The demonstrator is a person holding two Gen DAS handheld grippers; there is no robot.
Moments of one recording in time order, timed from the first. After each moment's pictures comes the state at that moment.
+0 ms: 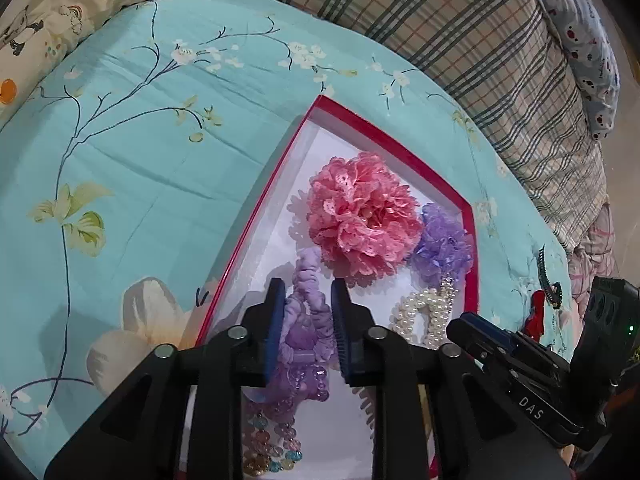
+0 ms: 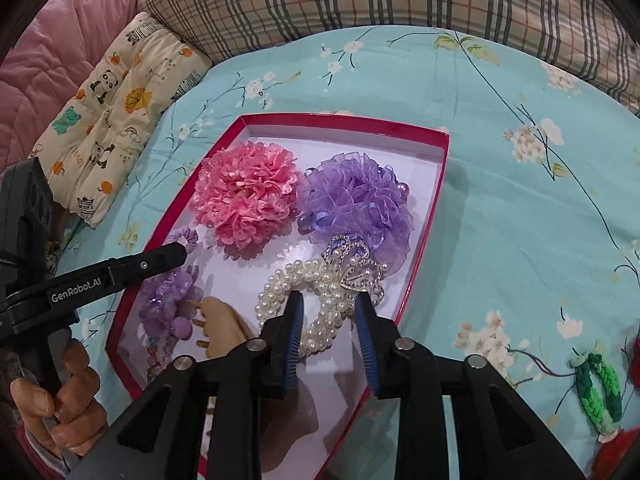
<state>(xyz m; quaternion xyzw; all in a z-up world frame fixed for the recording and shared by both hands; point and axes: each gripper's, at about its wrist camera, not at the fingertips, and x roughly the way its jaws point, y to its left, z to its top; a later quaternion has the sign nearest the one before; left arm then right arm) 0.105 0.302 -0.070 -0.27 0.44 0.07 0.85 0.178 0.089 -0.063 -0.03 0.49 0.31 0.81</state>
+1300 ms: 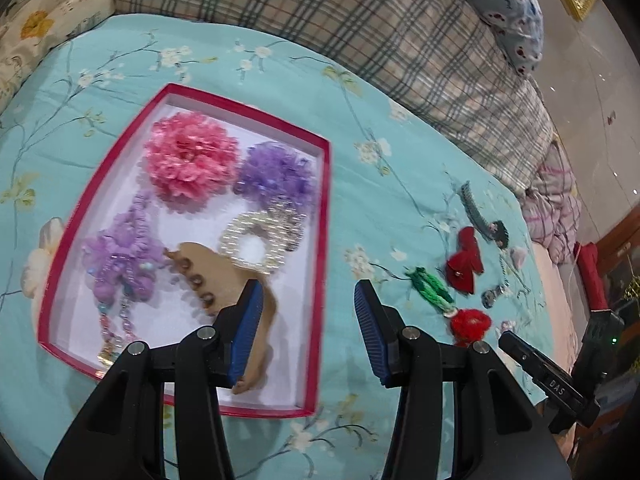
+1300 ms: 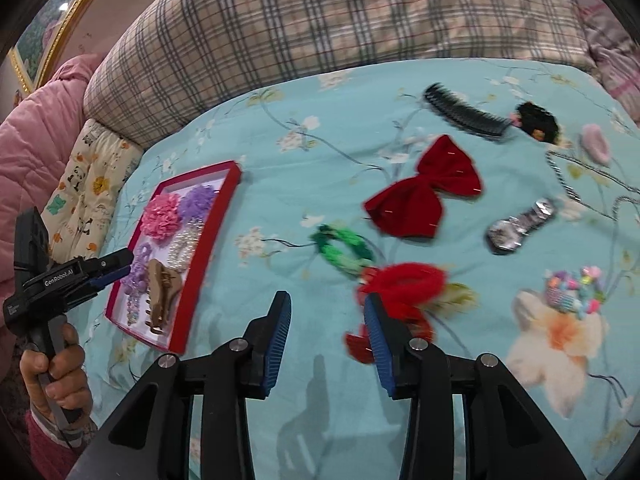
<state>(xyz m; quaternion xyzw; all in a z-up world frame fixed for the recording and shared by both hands) 0.080 0.176 -0.020 -0.23 0.44 -0.02 0.87 0.105 -0.153 -0.018 0.08 0.46 0.19 0.86</state>
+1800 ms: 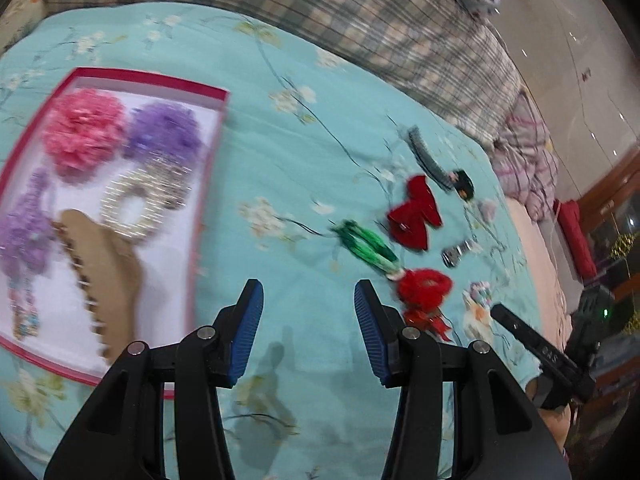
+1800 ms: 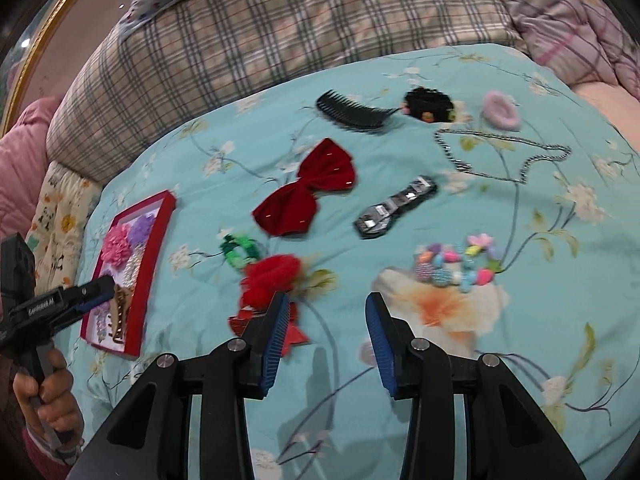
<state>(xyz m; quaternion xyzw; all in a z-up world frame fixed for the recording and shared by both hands) 0.089 0.082 -0.031 -0.20 0.47 -0.09 0.85 0.095 -0.247 -0.023 0.11 0.46 0.11 0.88</state>
